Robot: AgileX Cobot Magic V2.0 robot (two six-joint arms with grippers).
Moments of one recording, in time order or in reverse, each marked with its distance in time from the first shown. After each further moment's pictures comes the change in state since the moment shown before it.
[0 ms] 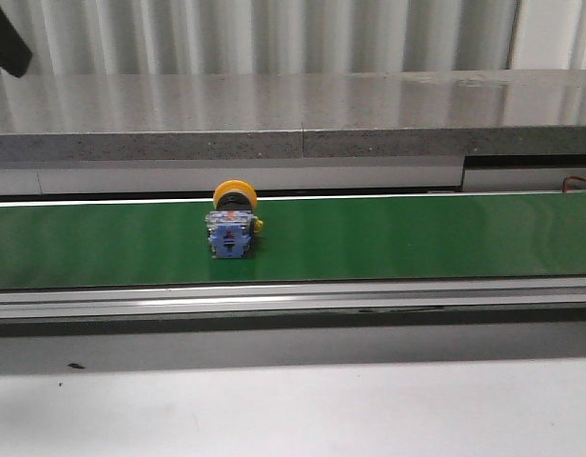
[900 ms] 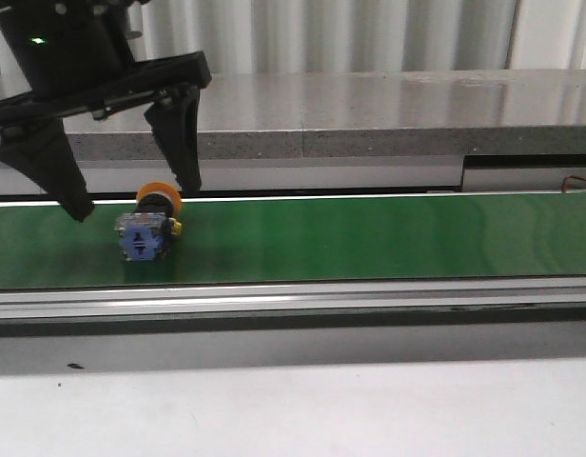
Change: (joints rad) left arm -0.300 0.534 -0.408 0.343 0.174 -0.430; right arm 0.000 0.000 0.000 0.000 0.000 0.000
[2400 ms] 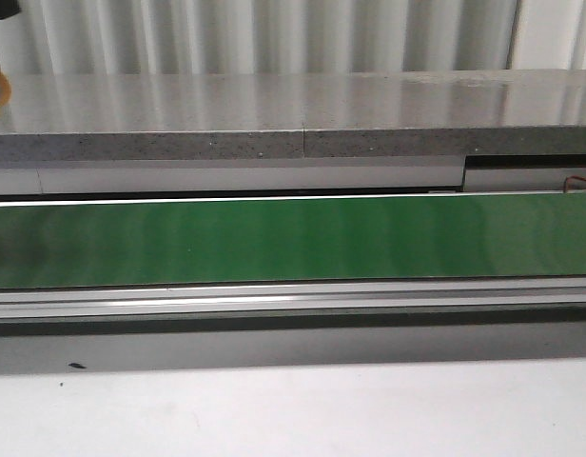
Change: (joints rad) left arm 0.338 -0.097 -0.114 0.147 0.197 0.332; right arm 0.000 0.000 0.000 0.000 -0.002 0.000
